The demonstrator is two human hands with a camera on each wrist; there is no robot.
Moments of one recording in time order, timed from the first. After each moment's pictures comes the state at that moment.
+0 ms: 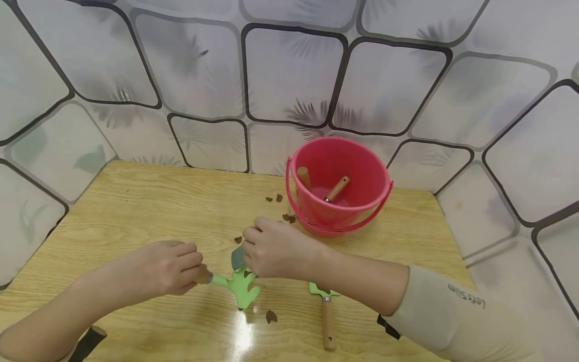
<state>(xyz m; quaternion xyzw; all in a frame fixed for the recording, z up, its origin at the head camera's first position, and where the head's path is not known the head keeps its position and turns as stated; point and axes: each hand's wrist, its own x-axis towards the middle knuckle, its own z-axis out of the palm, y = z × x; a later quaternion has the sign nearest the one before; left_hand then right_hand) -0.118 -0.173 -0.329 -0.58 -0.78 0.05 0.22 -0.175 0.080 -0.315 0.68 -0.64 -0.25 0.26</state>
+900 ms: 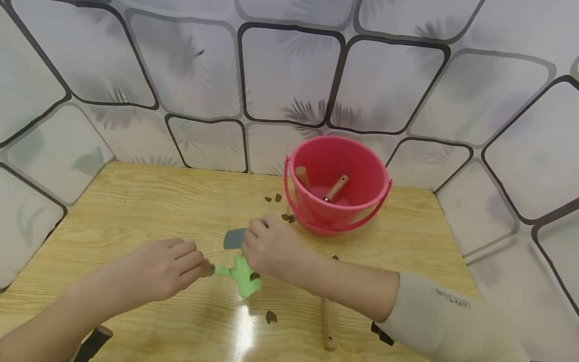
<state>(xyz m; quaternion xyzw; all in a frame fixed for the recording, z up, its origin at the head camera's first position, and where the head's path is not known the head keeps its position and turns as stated) -0.115 -0.166 -0.317 -0.57 -0.76 0.10 0.29 -0.168 0.080 -0.332 0.58 -0.73 -0.18 0.31</state>
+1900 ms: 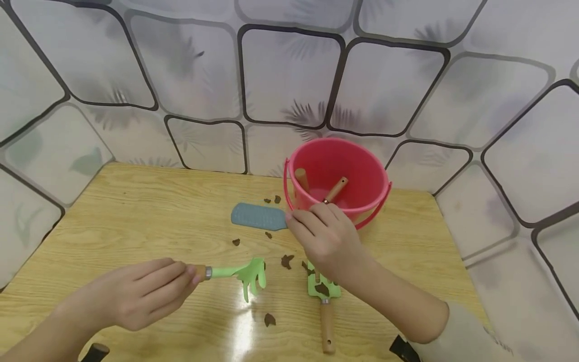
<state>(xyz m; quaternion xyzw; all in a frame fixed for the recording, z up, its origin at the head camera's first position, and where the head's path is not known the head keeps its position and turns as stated) -0.107 -0.170 -0.324 -0.59 -0.65 0.08 0.47 -0.175 0.133 -0.318 0.51 -0.73 0.14 0.44</state>
